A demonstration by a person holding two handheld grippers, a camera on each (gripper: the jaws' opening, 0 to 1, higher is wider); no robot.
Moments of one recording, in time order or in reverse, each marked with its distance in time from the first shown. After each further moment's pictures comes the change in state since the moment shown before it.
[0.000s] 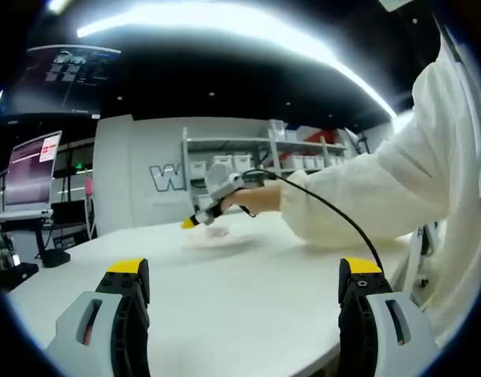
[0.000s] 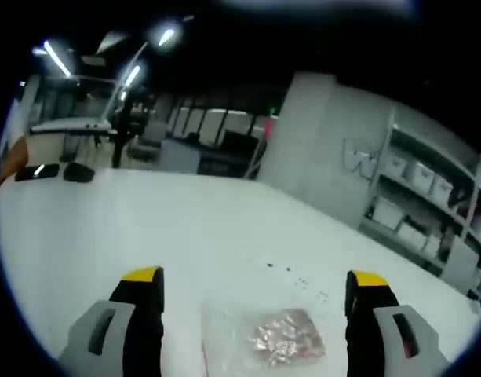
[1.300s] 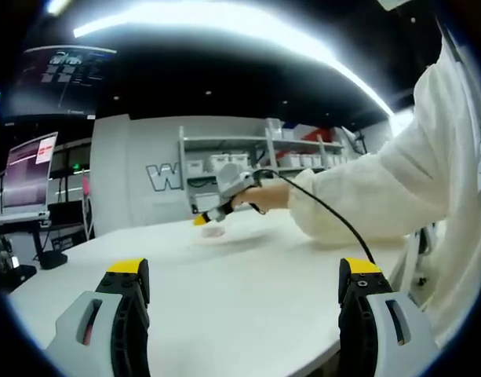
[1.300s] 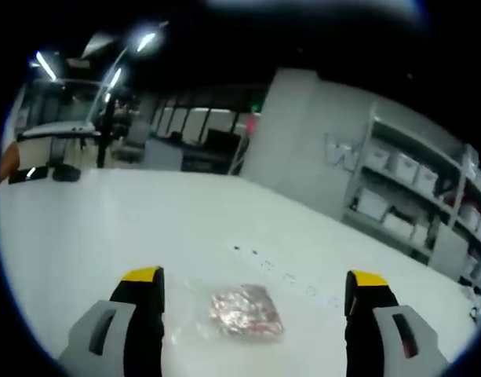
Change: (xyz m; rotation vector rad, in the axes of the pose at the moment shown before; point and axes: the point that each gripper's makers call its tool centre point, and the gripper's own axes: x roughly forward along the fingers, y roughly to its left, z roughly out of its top) left arm 0.001 -0.008 0.003 0.005 0.008 -0.016; right arm -0.028 -0.043 -0.020 0.036 0.021 -0.079
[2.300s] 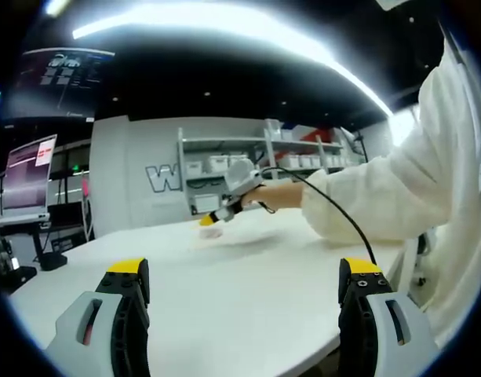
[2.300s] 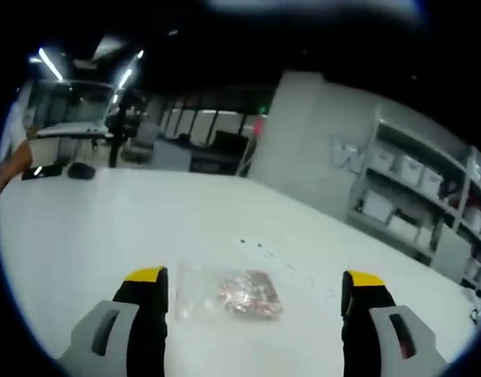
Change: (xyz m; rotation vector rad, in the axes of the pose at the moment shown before) left arm -0.002 -0.003 0.003 0.005 -0.005 -0.002; right arm -0.028 0.004 -0.004 -0.011 -0.011 0.047
